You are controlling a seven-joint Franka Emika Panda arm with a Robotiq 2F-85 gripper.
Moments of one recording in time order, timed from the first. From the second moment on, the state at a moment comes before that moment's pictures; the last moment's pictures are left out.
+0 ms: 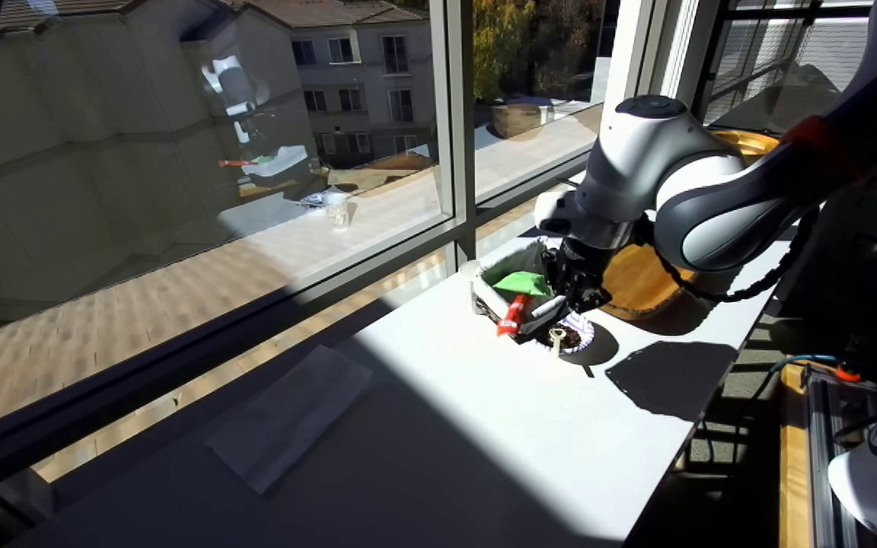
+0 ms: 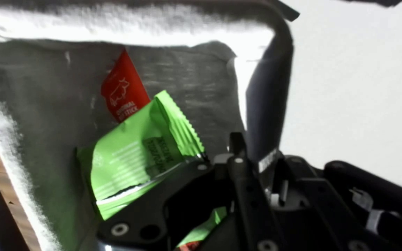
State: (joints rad) arm 0.10 -0.17 -0.02 -2.63 -0.25 2.70 -0.93
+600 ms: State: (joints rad) arm 0.16 -0.05 -0.07 -2.57 0.03 2.83 -1.28
